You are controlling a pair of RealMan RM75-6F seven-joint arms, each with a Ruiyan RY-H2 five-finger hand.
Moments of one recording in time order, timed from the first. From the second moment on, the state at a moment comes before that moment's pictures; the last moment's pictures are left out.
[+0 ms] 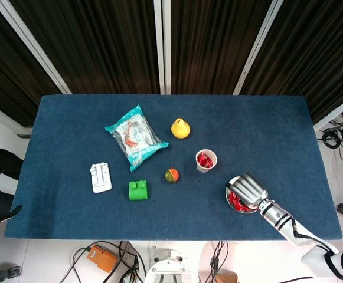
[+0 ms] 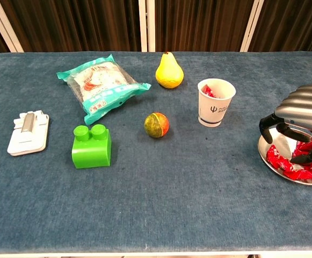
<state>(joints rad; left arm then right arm) 0.02 -1.19 -0.05 -1.47 1.46 1.58 -0.05 0.63 -1.28 -0.12 -1.57 -1.50 0.97 -0.40</state>
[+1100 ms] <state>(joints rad) 0.03 -1.20 -0.05 -1.45 1.46 1.57 -0.06 0.63 -1.33 -0.06 -1.54 -1.44 0.88 -0.42</state>
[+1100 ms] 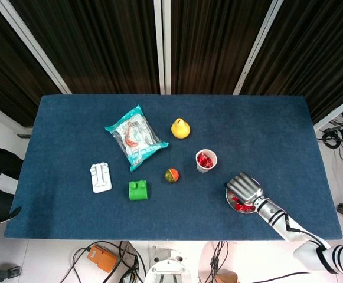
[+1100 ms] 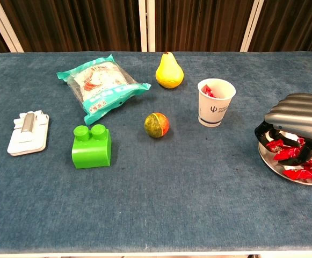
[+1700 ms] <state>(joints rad) 0.02 -1.20 -0.06 -1.46 1.47 1.57 -0.05 0.64 -1.25 0.03 -1.63 -1.44 0.95 -0.39</state>
